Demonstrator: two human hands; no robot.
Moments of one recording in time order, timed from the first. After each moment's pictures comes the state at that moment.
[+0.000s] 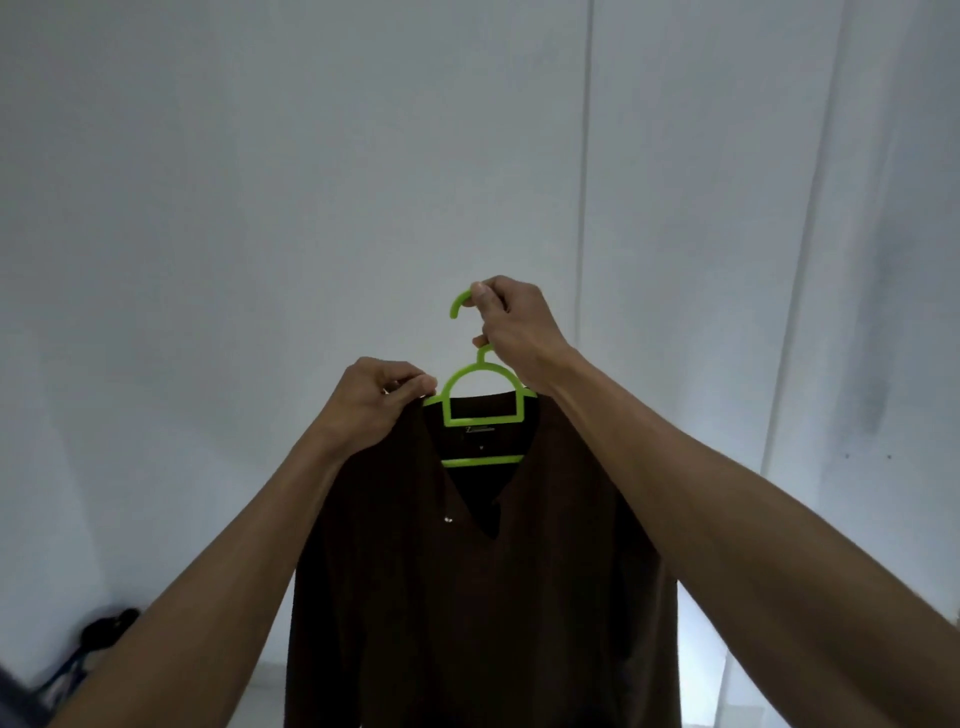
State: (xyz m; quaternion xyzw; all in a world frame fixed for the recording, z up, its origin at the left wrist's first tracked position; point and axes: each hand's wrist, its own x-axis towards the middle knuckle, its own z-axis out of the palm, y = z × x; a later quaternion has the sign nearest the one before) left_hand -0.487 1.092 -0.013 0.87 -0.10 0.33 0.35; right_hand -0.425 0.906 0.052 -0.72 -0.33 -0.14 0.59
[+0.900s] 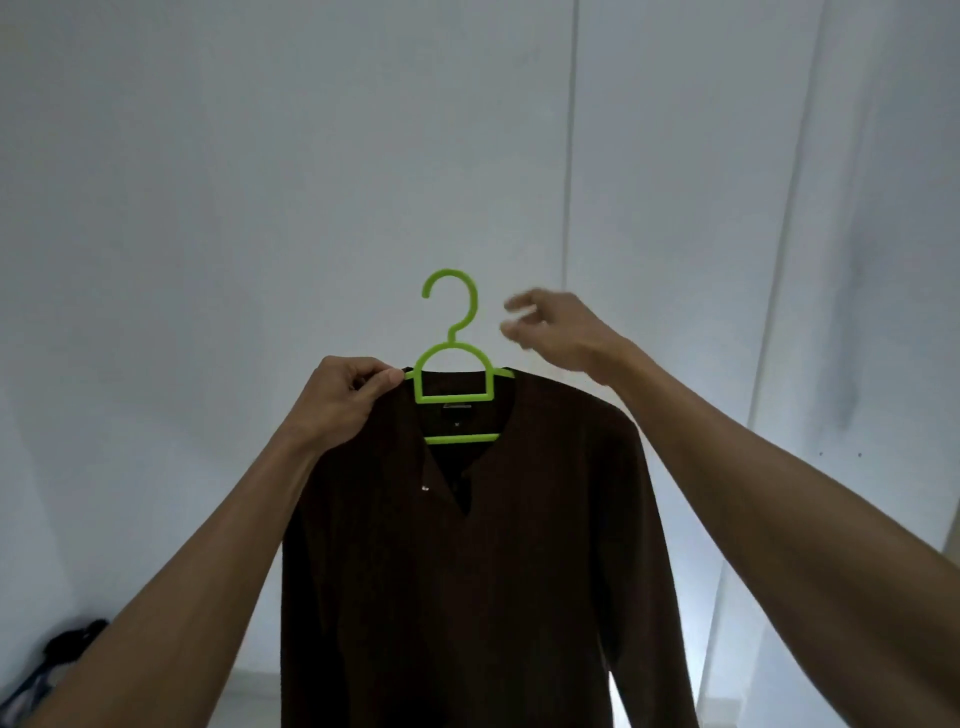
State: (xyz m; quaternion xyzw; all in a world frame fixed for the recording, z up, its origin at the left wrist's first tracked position) left_hand -0.482 1.105 -0.016 0.86 -0.05 0.33 0.39; right_hand -0.391 0.844 0.054 -0.84 -0.32 -0.12 0.42
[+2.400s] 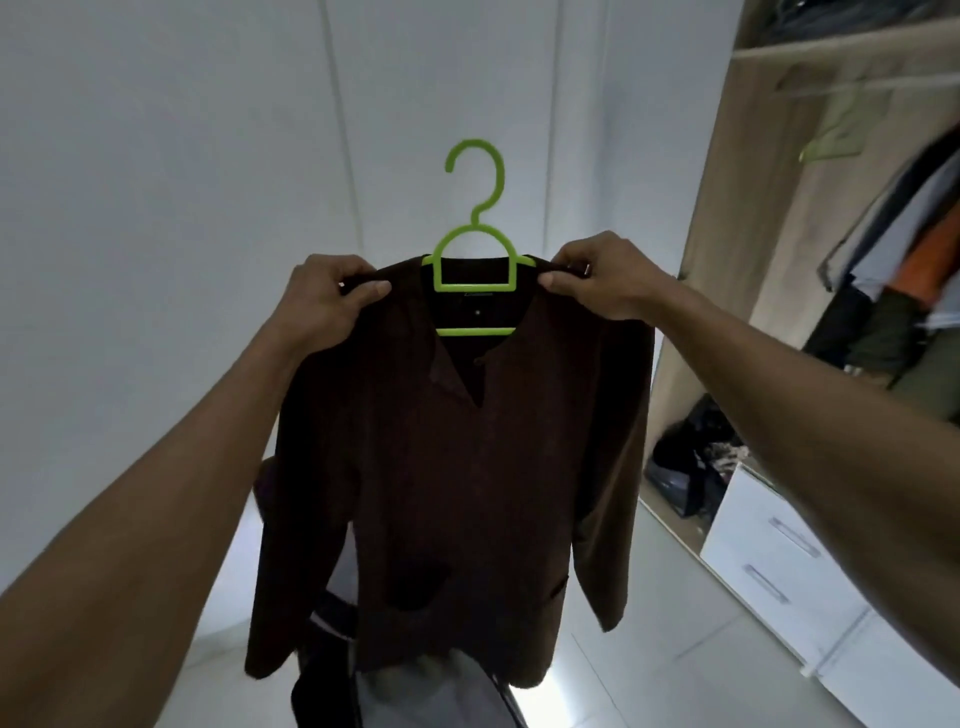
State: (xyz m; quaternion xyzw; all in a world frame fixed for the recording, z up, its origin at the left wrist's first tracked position) left_hand -0.383 0.968 -0.043 0.88 -0.22 0.22 0.35; right_hand -0.427 0.640 -0.022 -0.95 -0.10 -0.20 0.24
